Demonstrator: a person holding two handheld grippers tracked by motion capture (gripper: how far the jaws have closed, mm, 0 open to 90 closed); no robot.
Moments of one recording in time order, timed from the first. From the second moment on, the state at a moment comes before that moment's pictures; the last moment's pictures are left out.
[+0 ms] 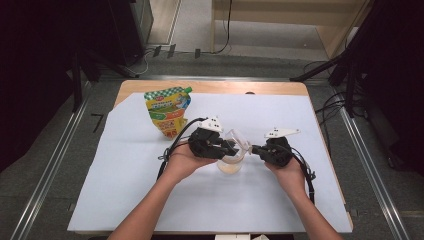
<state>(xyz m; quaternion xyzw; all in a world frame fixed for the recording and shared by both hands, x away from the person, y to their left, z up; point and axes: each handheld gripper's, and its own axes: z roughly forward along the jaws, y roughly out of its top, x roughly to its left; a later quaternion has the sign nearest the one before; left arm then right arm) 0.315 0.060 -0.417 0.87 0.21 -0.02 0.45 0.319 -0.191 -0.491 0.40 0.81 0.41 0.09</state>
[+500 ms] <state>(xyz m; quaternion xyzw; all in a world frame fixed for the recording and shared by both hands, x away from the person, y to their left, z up) 0.325 0.042 -0.418 0.88 0.21 -0.03 0.44 0.316 -0.191 -0.492 0.41 0.81 0.41 0.09</state>
